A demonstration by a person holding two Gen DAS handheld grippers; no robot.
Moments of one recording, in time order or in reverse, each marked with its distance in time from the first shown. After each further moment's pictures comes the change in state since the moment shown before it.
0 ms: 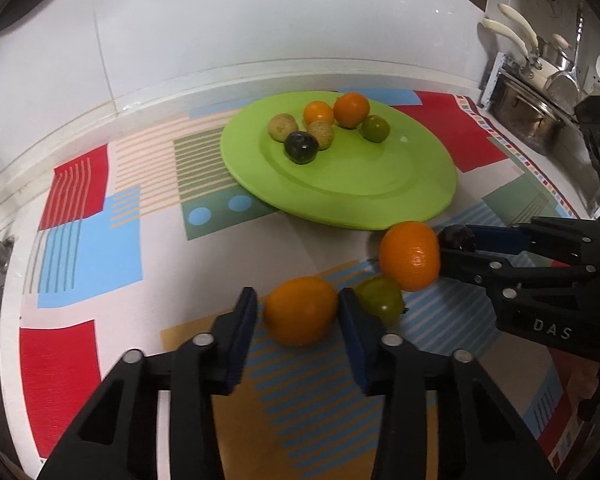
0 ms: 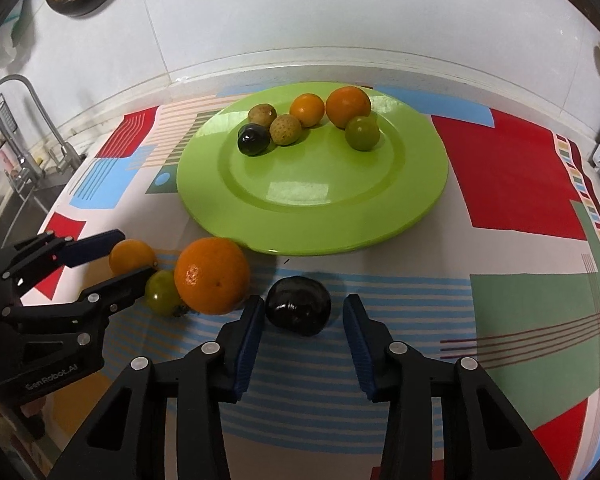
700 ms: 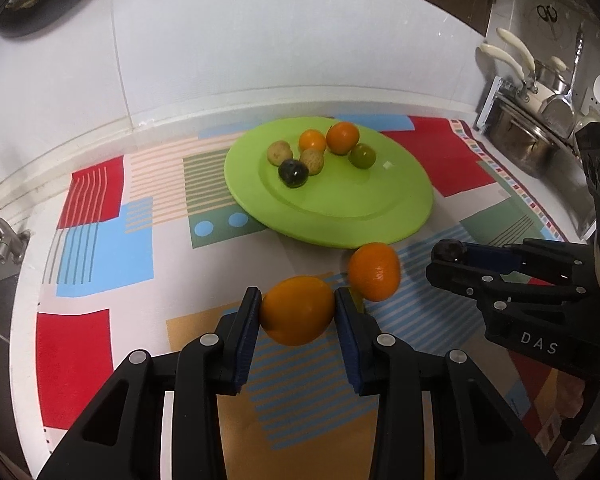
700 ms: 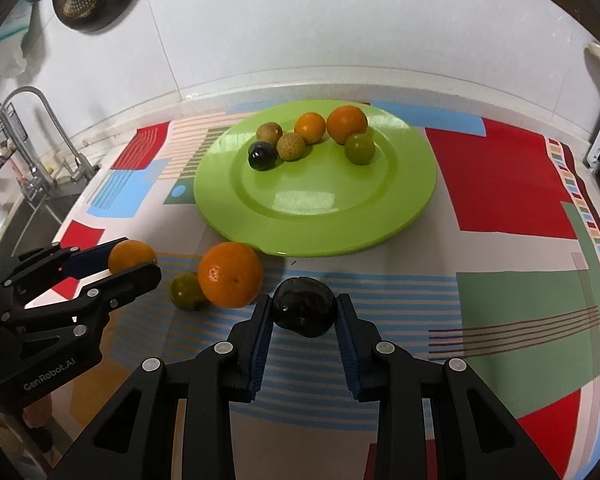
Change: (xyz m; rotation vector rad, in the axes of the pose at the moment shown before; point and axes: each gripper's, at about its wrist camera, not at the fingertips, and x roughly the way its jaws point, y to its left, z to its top) left arm -0.038 -0.010 0.003 -0.050 -0.061 0.007; right arm -0.030 0.001 -0.004 0.012 -0.050 0.027
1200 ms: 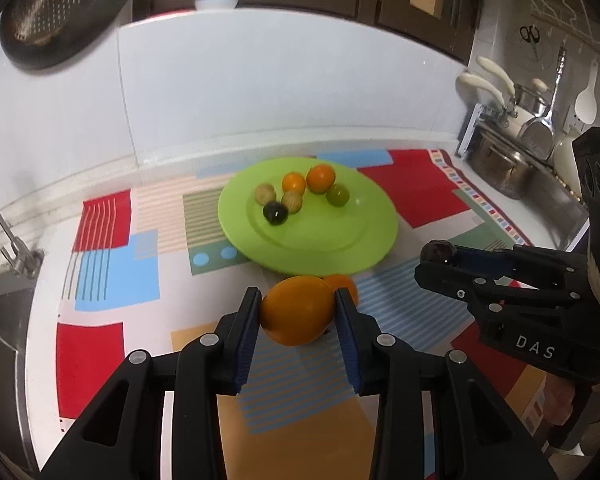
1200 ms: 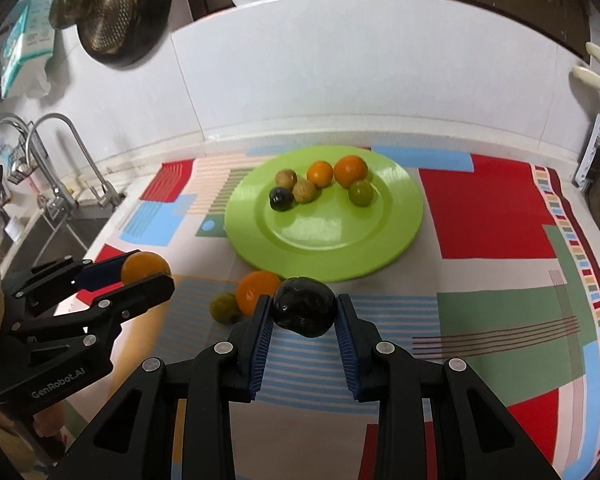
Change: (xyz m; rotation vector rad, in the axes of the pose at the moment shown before) left arm -0.044 -0.016 0.013 -0.002 -0.087 -0.016; right arm -0.053 0.005 0.005 -0.003 -0.112 0.031
